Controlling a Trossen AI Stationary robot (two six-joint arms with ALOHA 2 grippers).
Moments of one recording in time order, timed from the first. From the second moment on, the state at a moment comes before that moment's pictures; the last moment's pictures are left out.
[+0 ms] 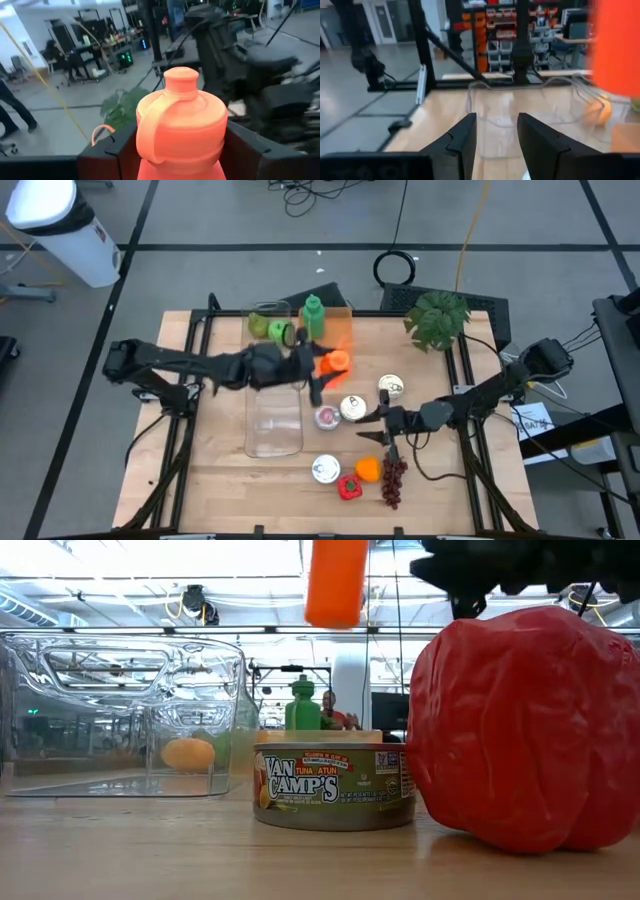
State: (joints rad) left arm -0.07 1.49 1.21 0.26 -0.29 0.20; right arm 0.41 1.31 0.44 0.84 0.31 0.10
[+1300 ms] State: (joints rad) left arm 0.43 1.96 1.17 0.76 -0.24 -0.01; right arm 0.42 1.29 0.43 0.79 0.31 0.06
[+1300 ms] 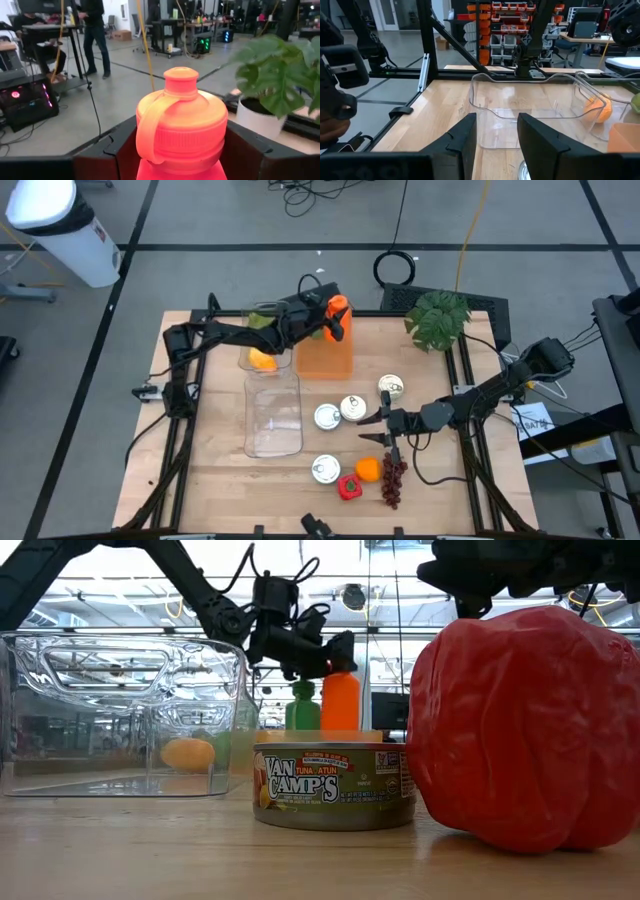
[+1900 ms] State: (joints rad) left arm 0.41 2.01 1.17 0.74 -0.23 0.00; right arm 0.42 1.29 0.43 0.79 0.31 0.06
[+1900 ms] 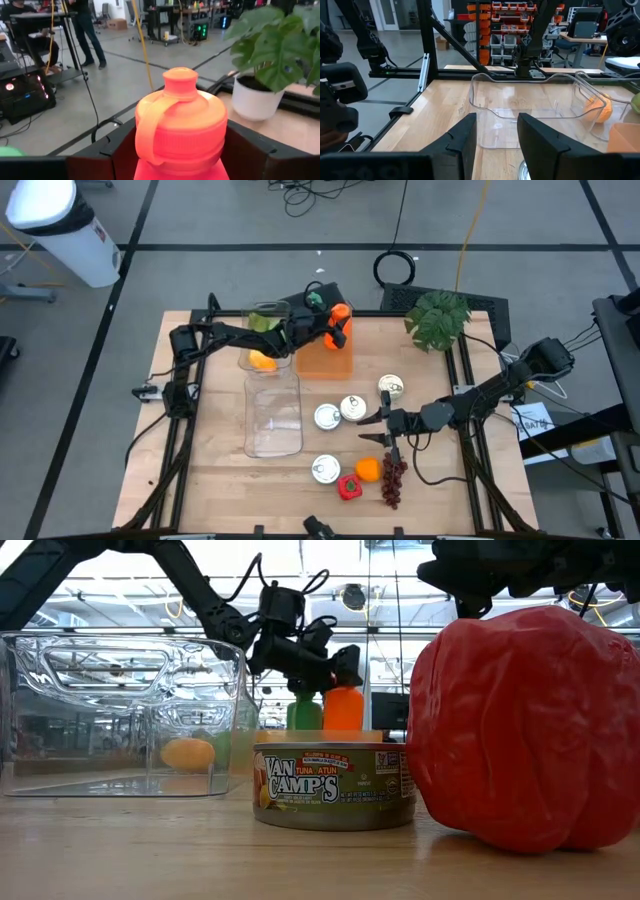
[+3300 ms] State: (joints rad) left arm 0.34 1.77 1.17 0.34 -0.34 0.03; right arm 0.42 1.29 0.43 0.77 0.31 0.06
